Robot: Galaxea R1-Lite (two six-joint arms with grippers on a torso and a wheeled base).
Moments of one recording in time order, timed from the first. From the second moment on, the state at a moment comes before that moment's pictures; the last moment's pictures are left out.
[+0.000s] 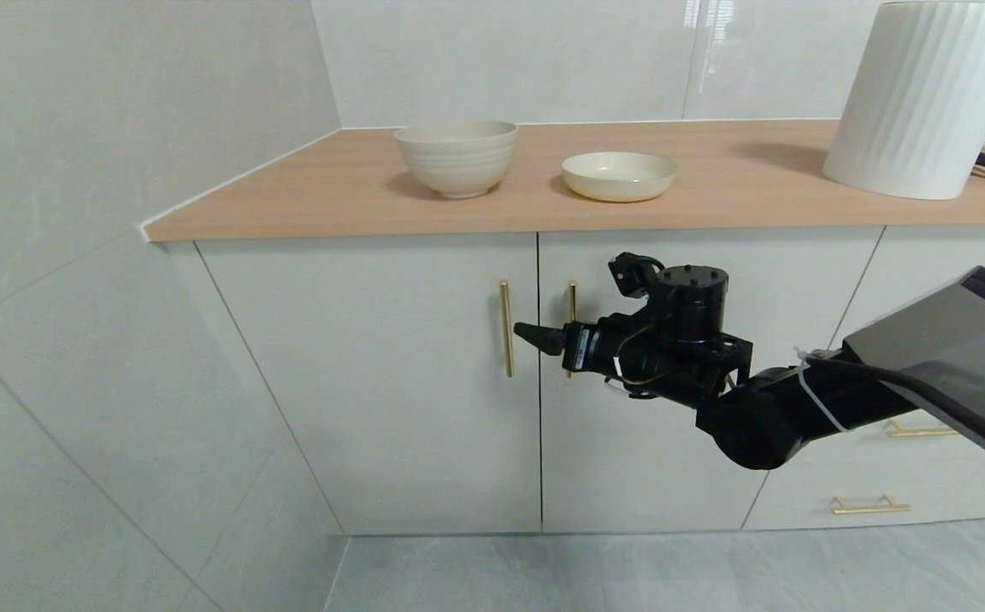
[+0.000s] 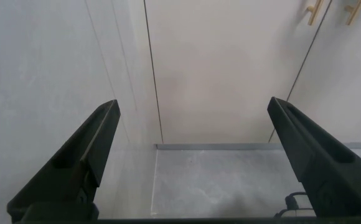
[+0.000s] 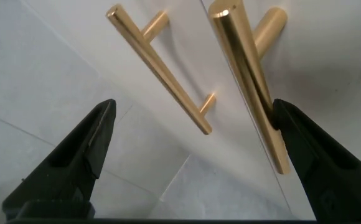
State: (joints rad) left arm 0.00 0.00 0.00 0.00 0.00 0.00; right arm 0.59 2.18 -1.22 -0.86 0.22 0.41
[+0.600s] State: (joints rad) left arm 0.00 0.00 0.00 0.00 0.00 0.00; right arm 0.61 2.06 -1.01 -0.87 0.43 0.41
